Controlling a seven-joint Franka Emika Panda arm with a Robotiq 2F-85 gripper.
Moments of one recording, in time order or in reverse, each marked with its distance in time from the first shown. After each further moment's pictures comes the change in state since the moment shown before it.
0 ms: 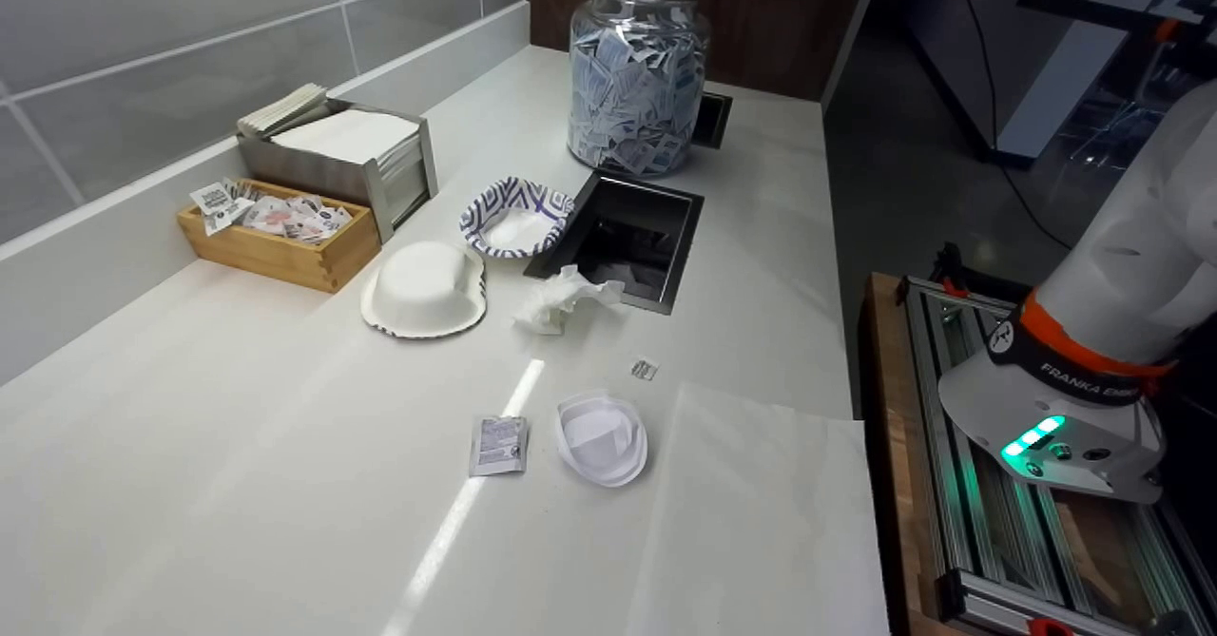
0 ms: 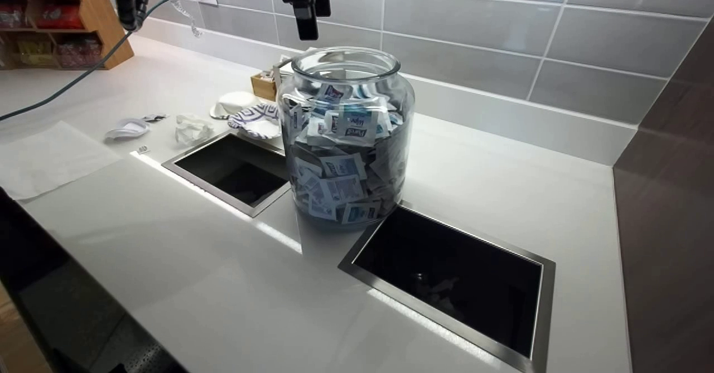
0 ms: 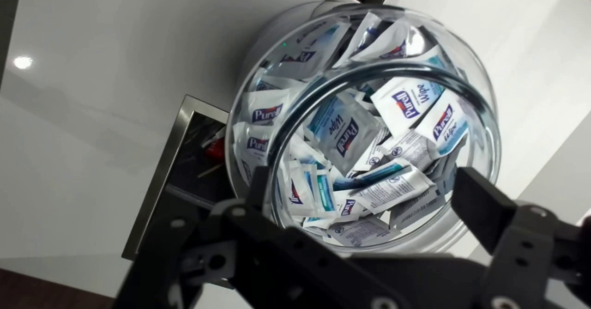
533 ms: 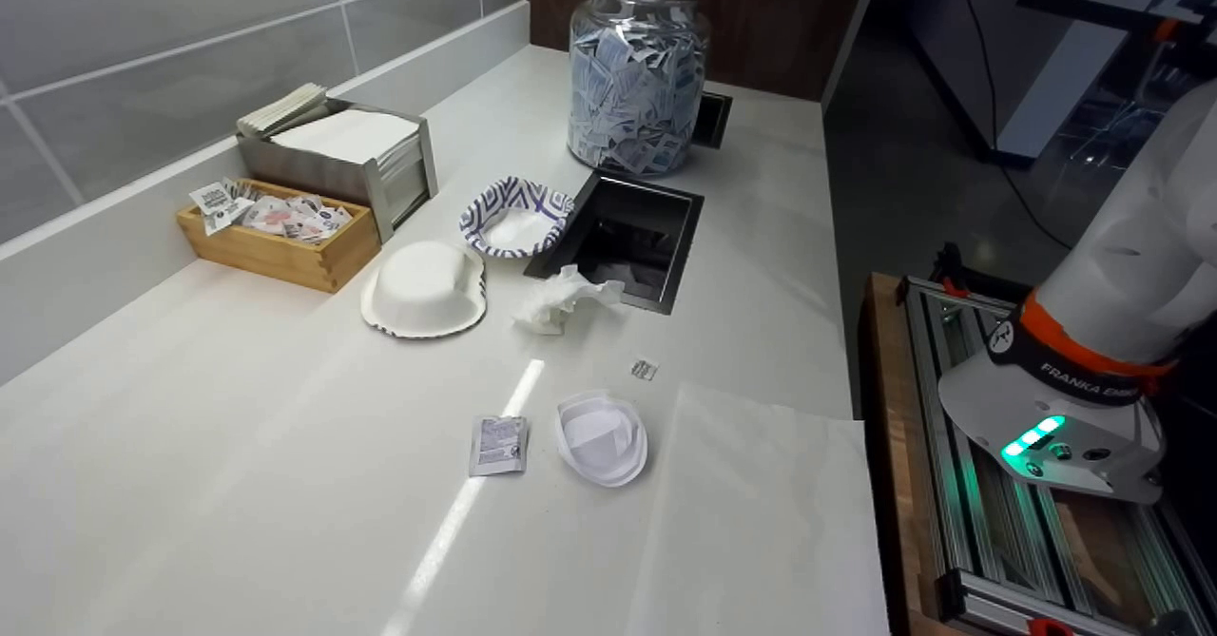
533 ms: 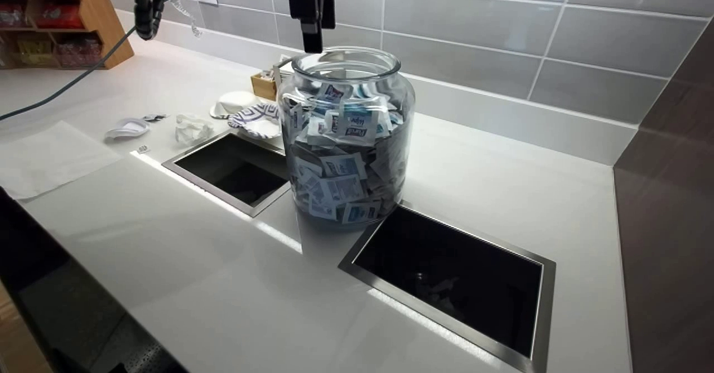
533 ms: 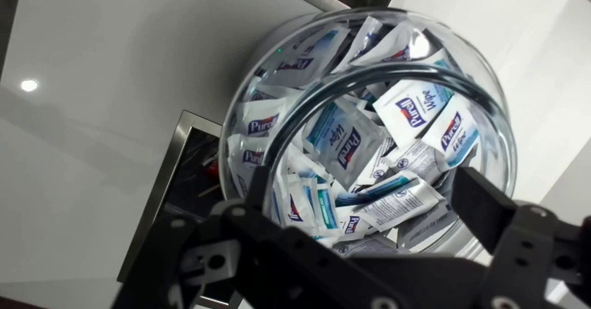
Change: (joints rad) arm 0.000 0.064 -0.014 0.050 0.037 -0.043 -0.006
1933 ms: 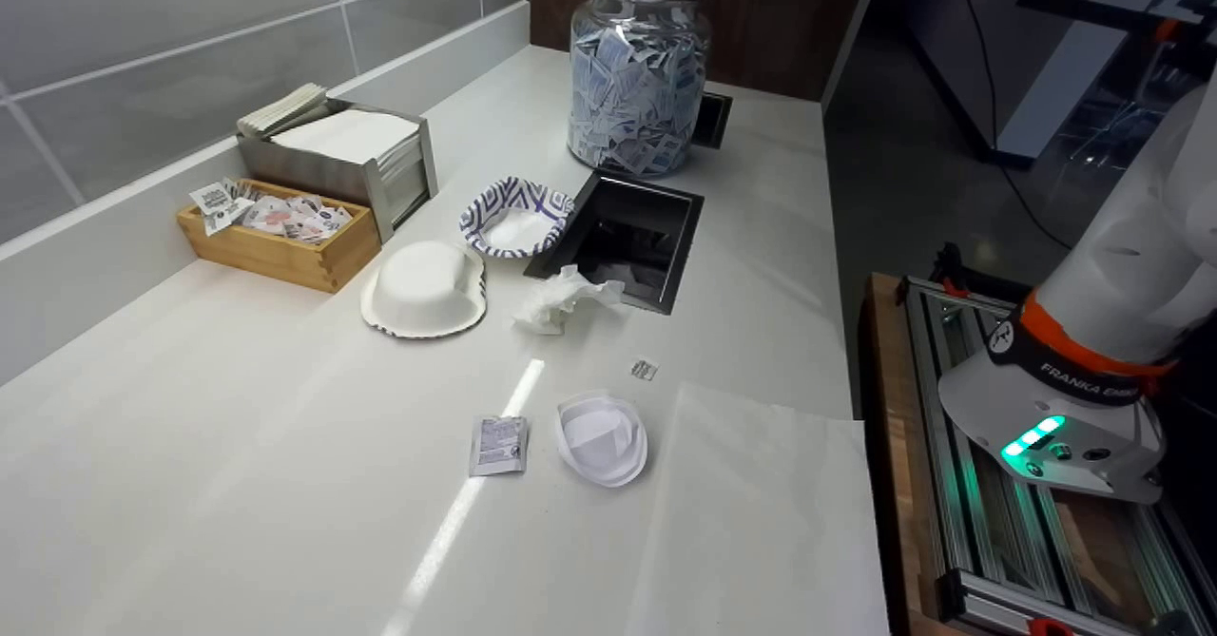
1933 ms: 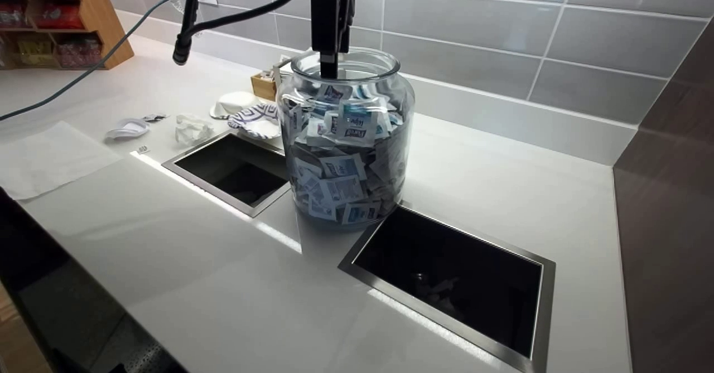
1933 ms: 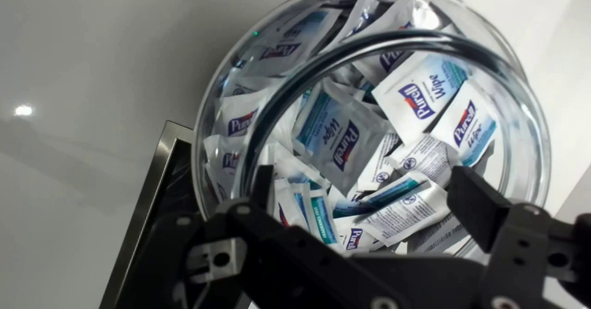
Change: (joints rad) arm -0.004 0.112 -0.027 0.071 0.072 -0.014 -0.019
